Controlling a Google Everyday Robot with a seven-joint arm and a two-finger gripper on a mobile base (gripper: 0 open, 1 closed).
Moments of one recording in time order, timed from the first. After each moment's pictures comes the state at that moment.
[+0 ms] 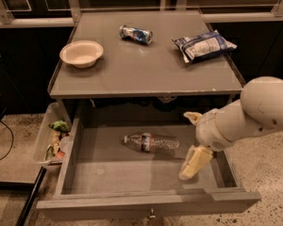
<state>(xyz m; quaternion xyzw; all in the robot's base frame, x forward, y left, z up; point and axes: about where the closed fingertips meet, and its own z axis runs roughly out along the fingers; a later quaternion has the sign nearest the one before) 0.459 -0.141 0.741 -0.60 0.75 0.13 0.26</state>
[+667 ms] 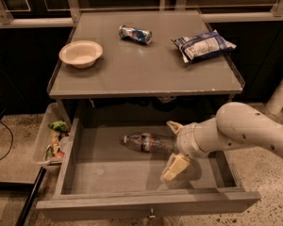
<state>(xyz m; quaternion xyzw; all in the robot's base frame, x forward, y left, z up) 0.488 -0.097 0.668 -0.60 0.72 0.16 0.31</state>
